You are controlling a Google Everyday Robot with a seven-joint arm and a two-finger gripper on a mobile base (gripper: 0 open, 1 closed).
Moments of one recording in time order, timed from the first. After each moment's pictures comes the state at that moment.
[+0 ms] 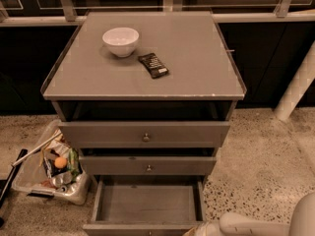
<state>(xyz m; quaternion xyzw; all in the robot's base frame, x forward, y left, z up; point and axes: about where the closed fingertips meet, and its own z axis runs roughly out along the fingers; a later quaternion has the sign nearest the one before) 0.368 -0.140 0.189 -0.44 0.83 0.27 0.19</state>
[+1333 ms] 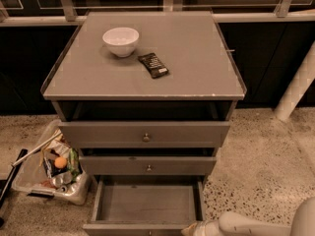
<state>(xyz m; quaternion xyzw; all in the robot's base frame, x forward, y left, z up) 0.382 -0.136 0.186 -0.43 0.83 0.27 0.21</state>
